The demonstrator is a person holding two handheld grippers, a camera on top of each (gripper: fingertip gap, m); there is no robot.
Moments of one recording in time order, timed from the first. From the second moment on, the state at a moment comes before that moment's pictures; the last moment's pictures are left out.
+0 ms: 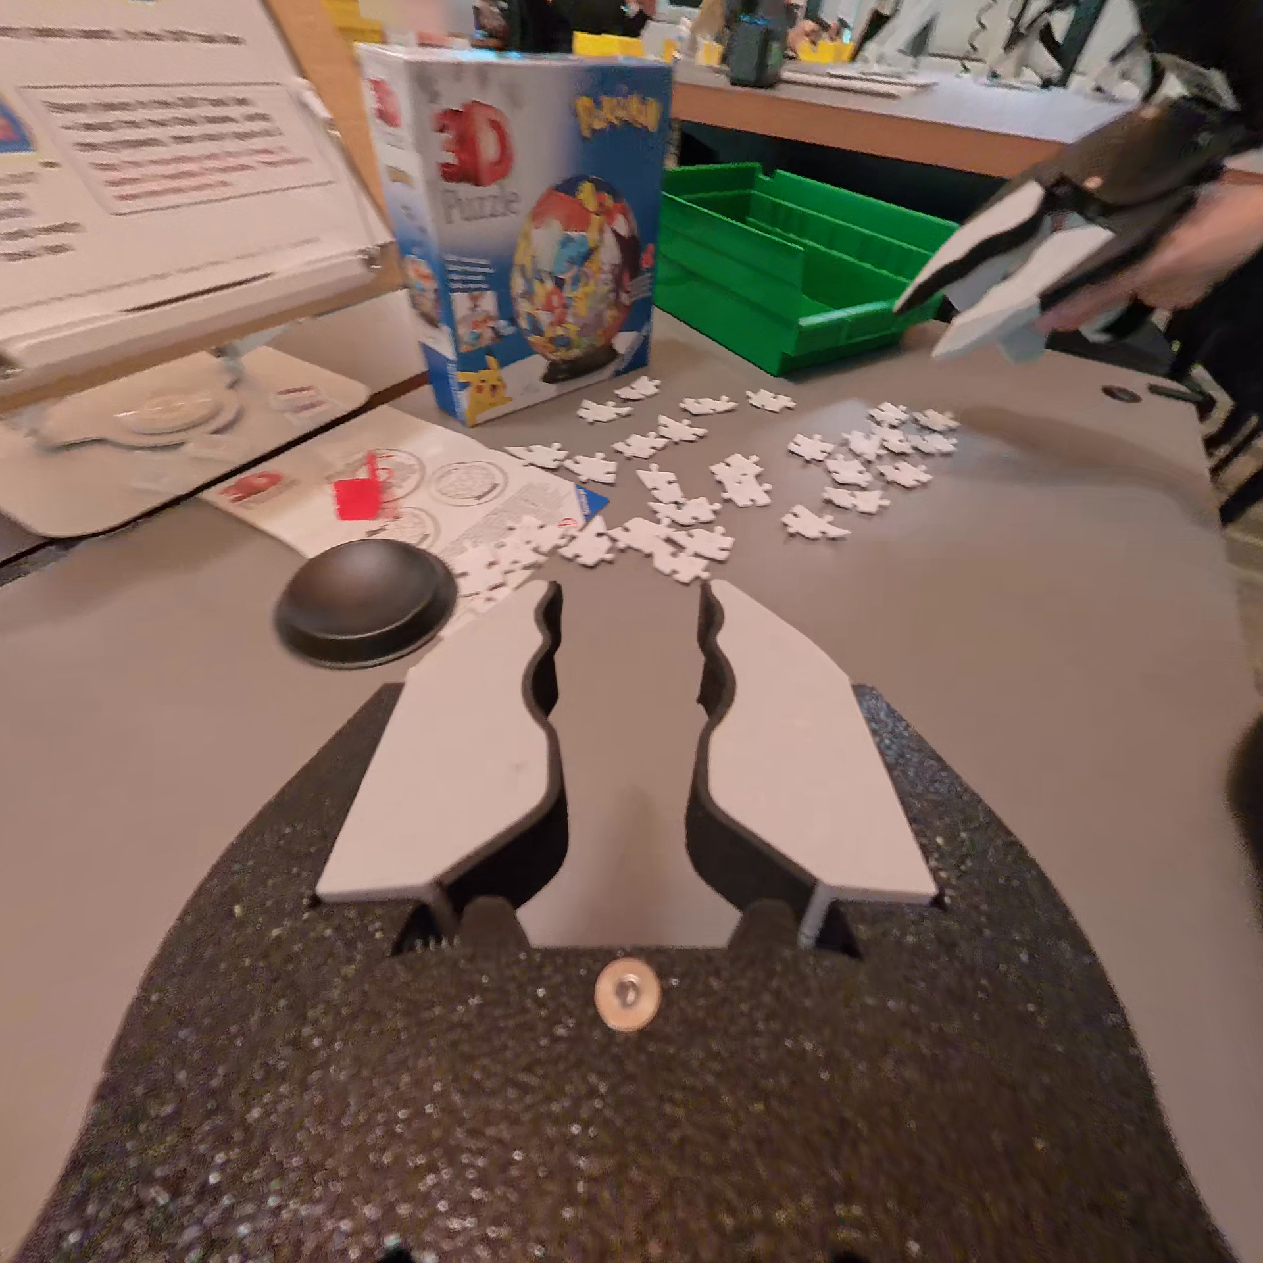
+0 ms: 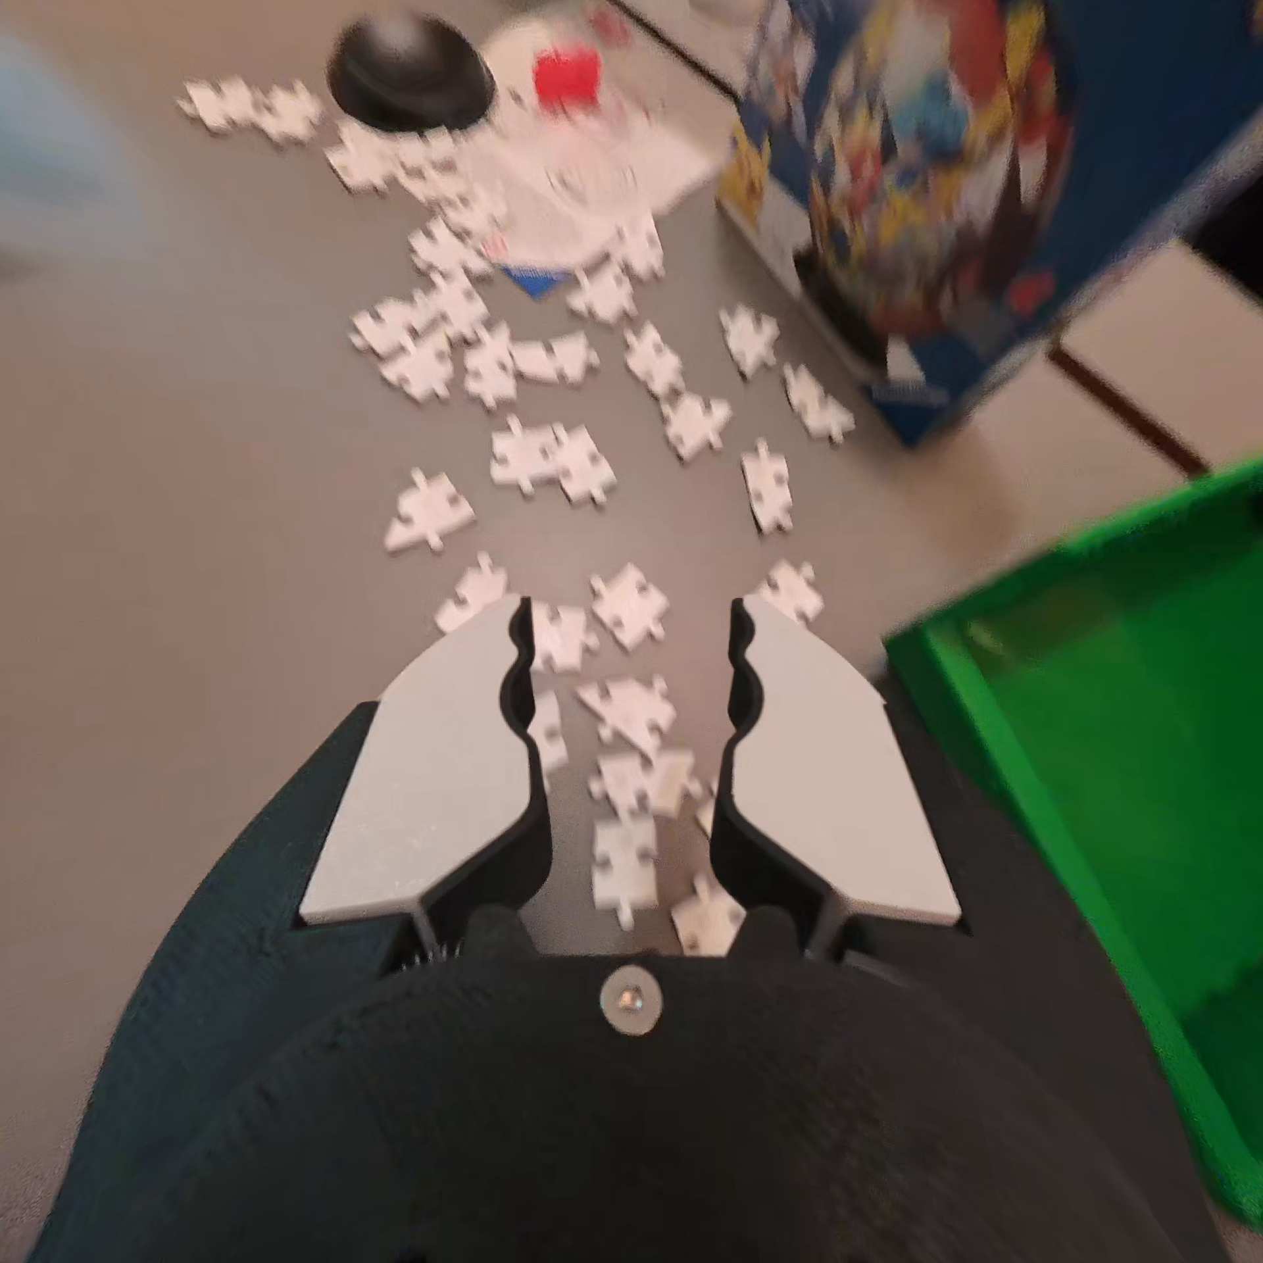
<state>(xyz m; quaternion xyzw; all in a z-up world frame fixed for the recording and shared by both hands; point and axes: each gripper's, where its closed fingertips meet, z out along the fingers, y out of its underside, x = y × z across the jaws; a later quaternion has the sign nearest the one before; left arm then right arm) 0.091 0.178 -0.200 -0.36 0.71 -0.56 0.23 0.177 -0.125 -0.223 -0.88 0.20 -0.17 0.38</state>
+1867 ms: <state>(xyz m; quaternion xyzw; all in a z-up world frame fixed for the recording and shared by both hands) 0.134 0.506 -0.312 -0.39 0.92 -0.03 0.04 0.148 0.004 -0.229 -0.85 0.19 -0.13 0.47</state>
